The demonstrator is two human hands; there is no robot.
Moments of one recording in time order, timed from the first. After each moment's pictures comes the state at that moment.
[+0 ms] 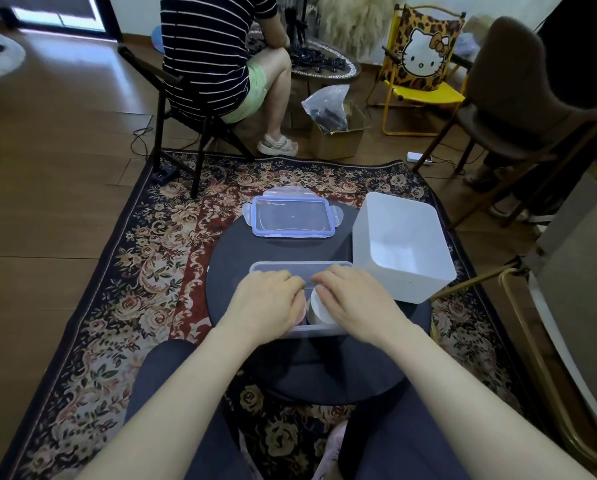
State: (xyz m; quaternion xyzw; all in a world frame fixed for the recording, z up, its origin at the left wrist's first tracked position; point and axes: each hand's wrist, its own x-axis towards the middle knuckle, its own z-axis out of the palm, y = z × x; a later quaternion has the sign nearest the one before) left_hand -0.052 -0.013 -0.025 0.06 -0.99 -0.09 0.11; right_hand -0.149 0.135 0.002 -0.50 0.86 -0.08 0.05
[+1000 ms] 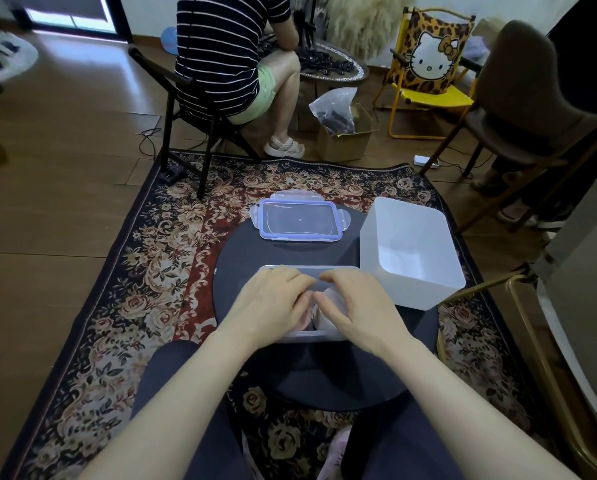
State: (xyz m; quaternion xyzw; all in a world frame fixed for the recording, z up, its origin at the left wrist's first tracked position) left_hand -0.044 -0.019 -0.014 0.02 -0.98 -0.15 0.16; right_hand -0.141 0.138 -0.003 -0.47 0.86 -0.20 0.03
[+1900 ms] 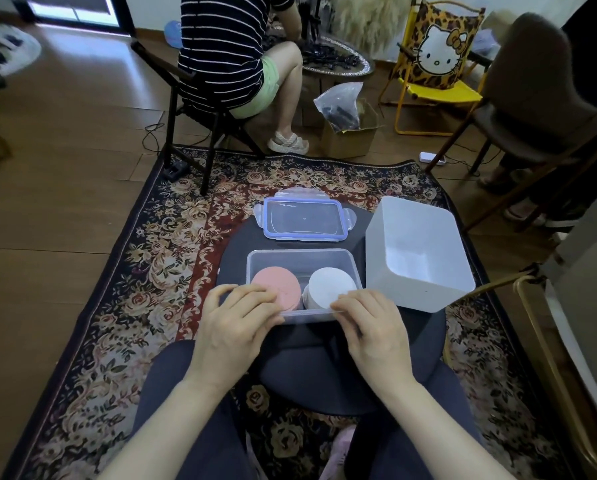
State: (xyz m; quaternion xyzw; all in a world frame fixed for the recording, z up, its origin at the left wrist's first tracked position) left_hand 0.011 -0.032 -0.043 0.06 -0.93 -0.14 0.35; right_hand -0.118 0.154 -0.037 -0.44 0.83 -0.29 -0.17
